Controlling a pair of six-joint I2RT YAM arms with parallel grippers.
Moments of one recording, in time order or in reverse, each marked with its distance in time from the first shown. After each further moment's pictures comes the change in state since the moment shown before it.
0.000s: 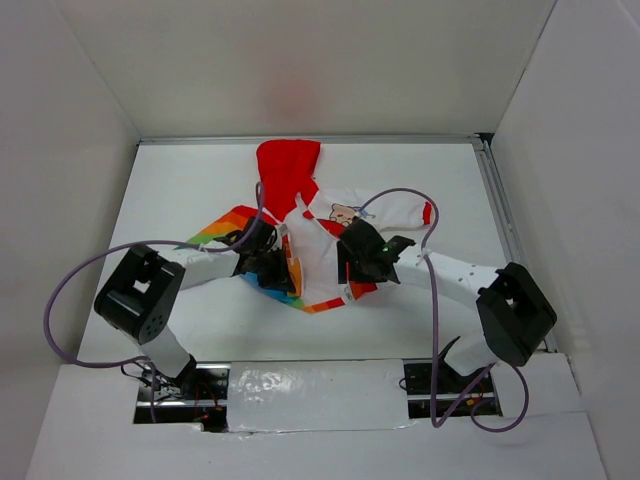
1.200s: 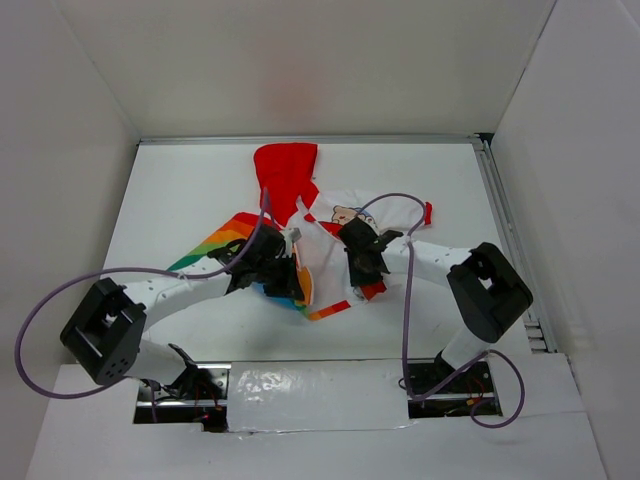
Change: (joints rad) left arm -0.176 -0.261 -0.018 -0.113 -0.071 -0.025; right arm -0.064 0.163 0.030 -0.035 -0.027 -0.078
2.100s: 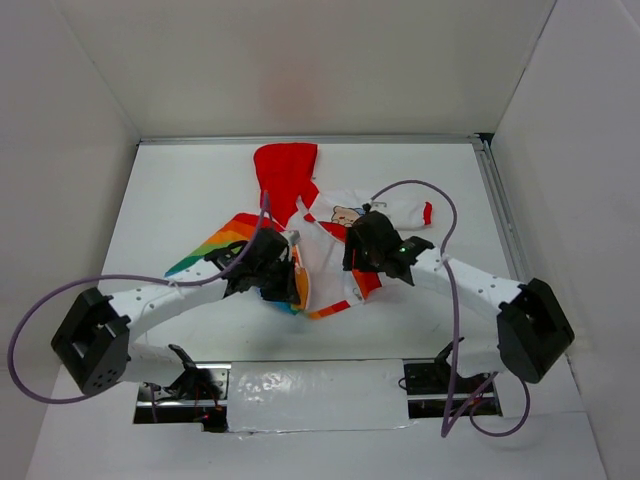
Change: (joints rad) left arm -0.073 -0.087 0.049 -0.174 -0.125 -0.042; right arm -0.010 -0.313 -0.082 0.152 0.011 0.064
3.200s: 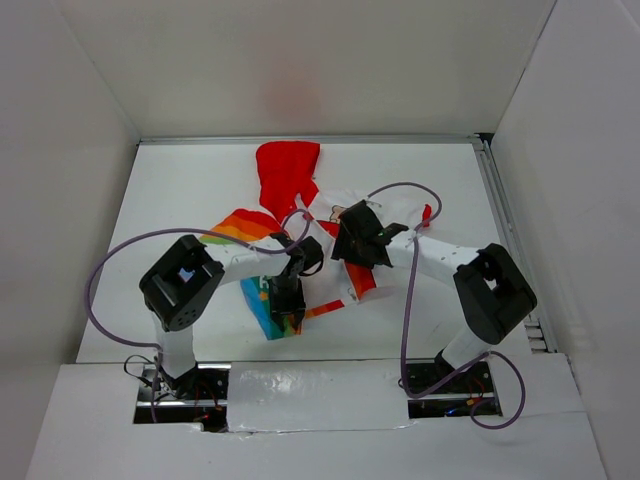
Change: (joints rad) left arm -0.060 0.557 0.299 -0.443 -0.079 -0.280; right arm -0.034 0.293 0.130 0.021 -0.004 0.200
